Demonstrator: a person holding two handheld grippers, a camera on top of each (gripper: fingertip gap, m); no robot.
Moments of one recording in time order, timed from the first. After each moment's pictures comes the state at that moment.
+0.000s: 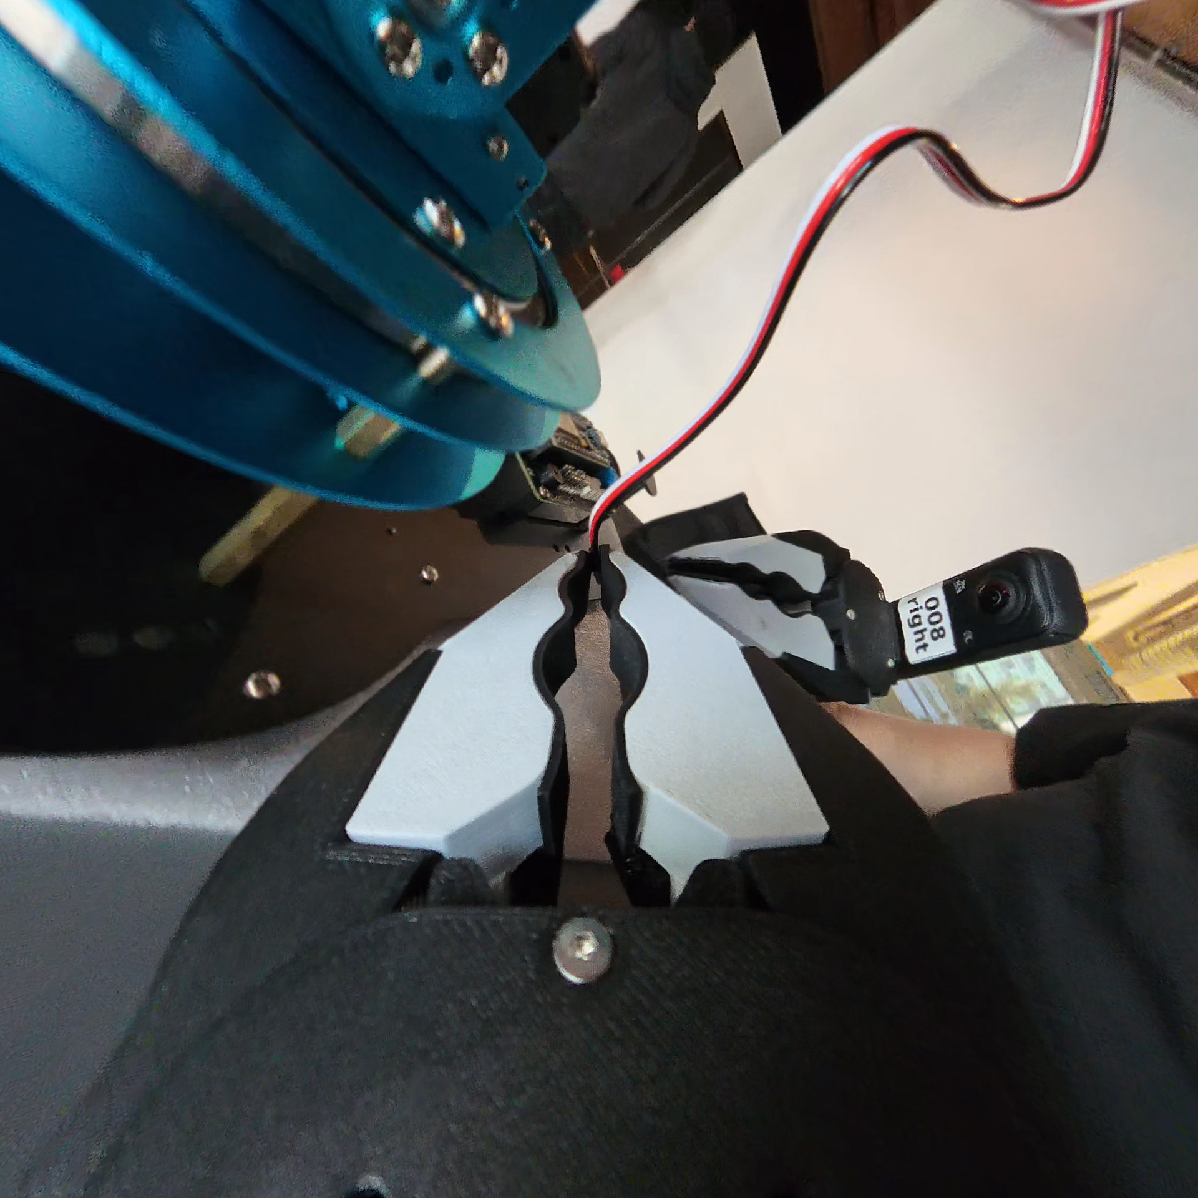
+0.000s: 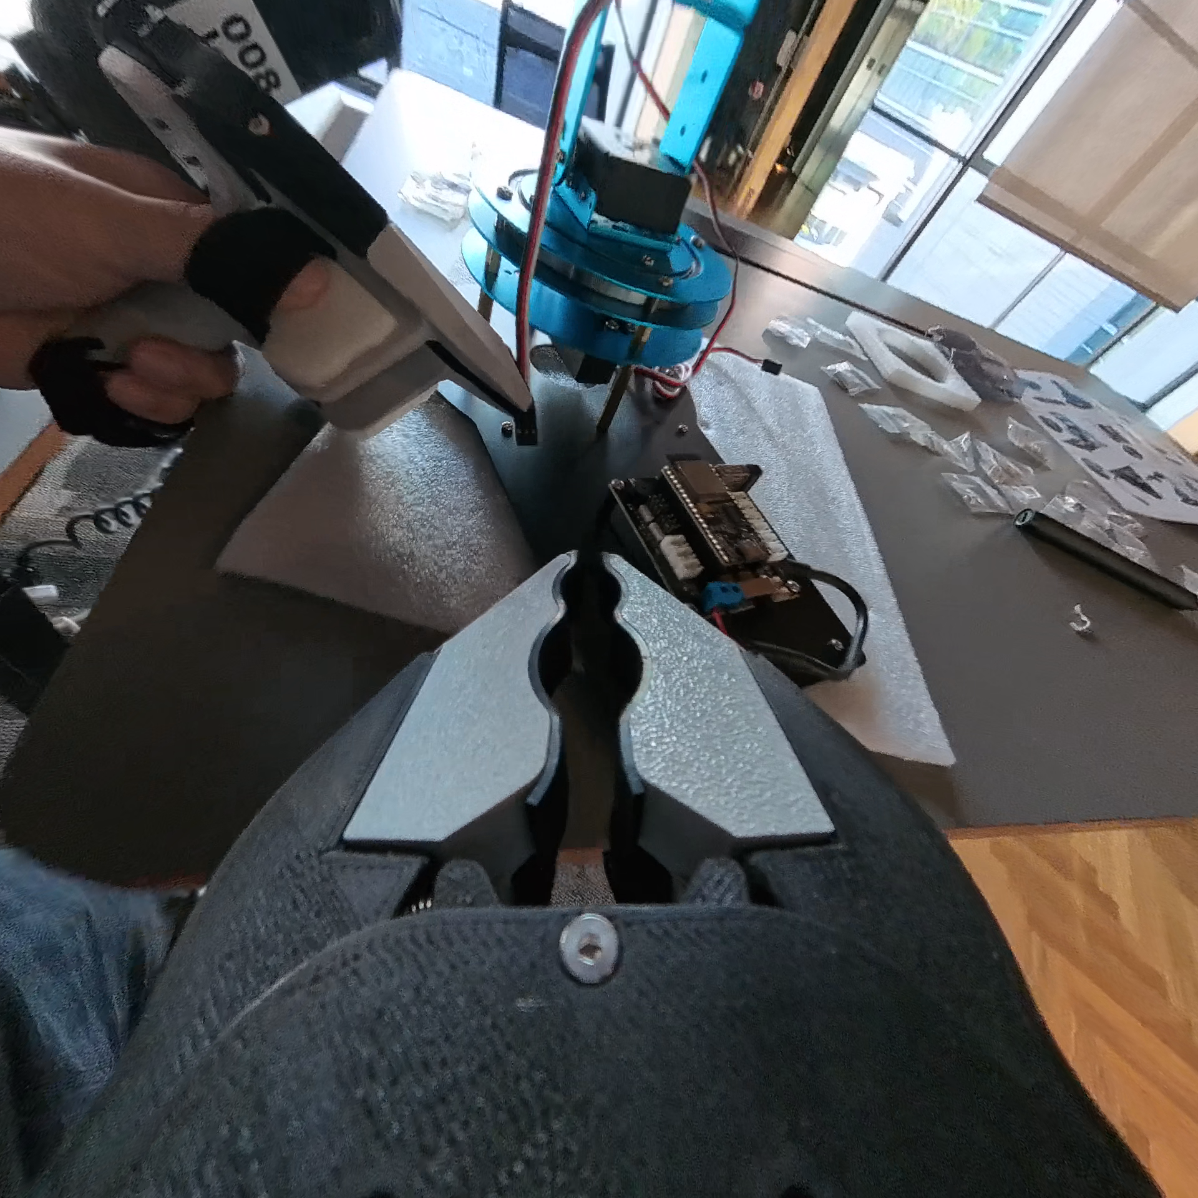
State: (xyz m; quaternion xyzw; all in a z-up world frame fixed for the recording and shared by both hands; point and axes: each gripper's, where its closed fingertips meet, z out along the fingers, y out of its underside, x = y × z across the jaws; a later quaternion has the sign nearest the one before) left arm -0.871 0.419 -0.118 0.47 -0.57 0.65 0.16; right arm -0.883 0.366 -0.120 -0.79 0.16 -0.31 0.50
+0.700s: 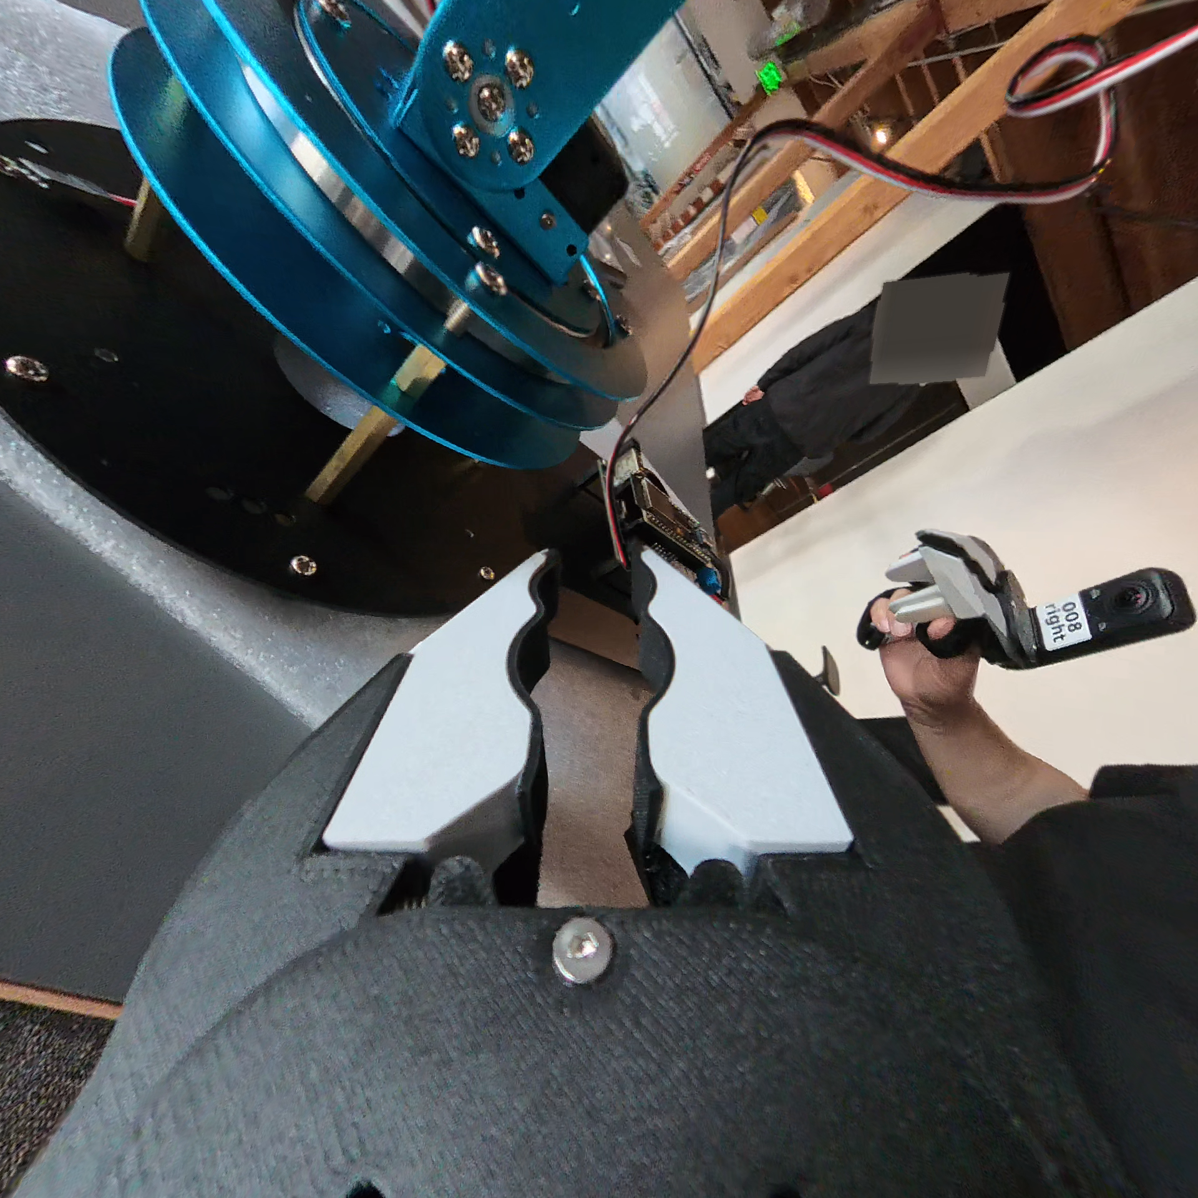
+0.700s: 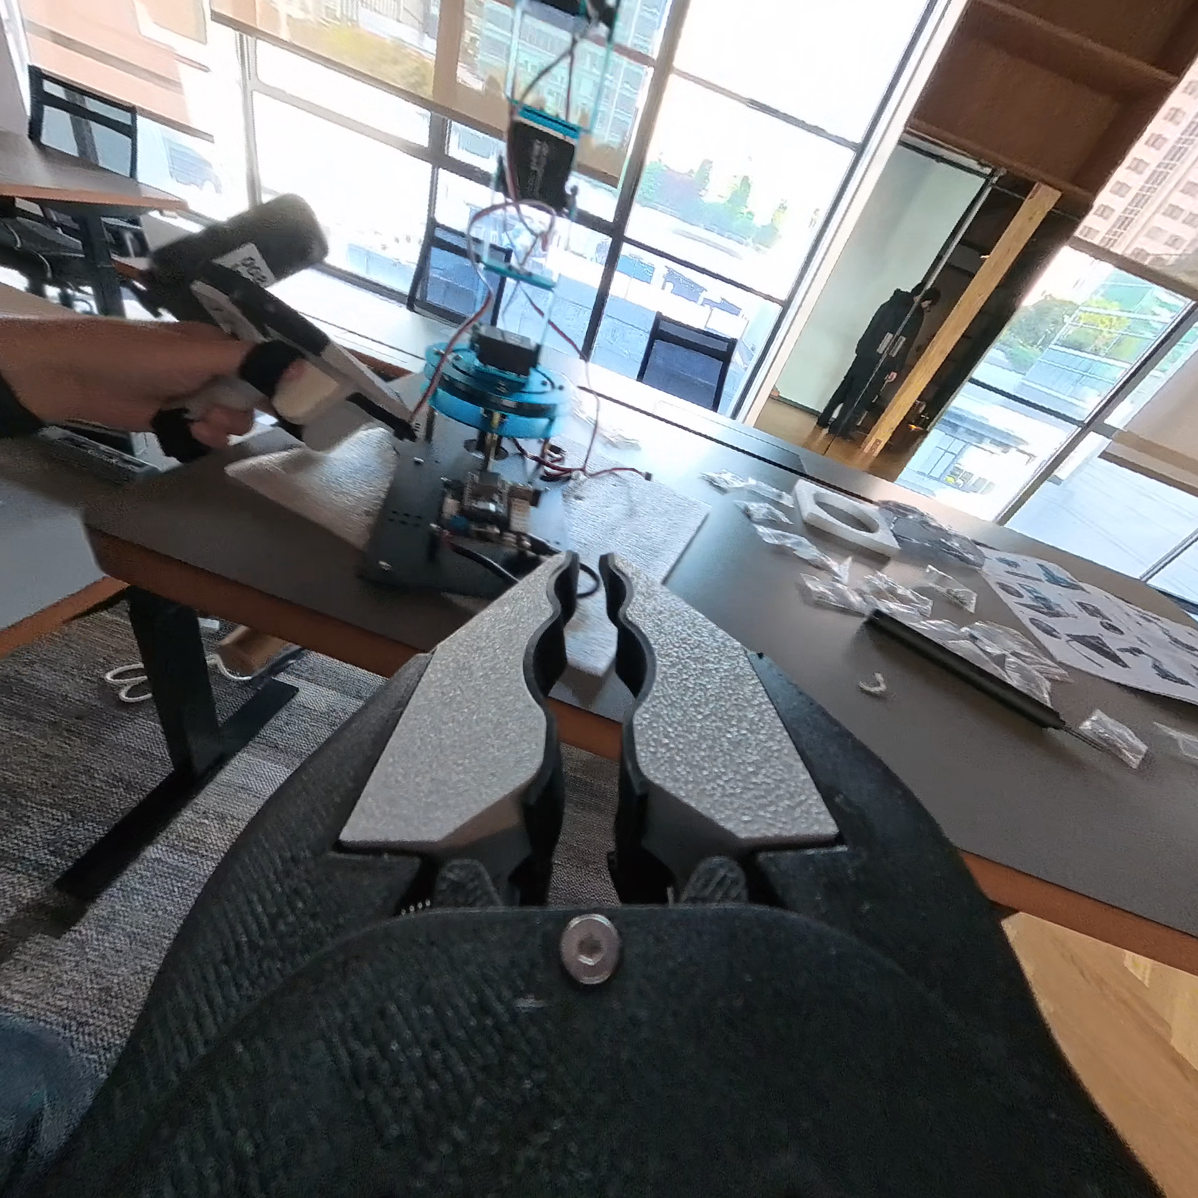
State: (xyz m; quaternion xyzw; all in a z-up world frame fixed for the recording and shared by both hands) left arm -0.858 0.436 -0.120 0.60 -0.47 0.64 -0.05; right arm -0.831 0.189 -0.040 -0.73 0.02 -0.23 0.65
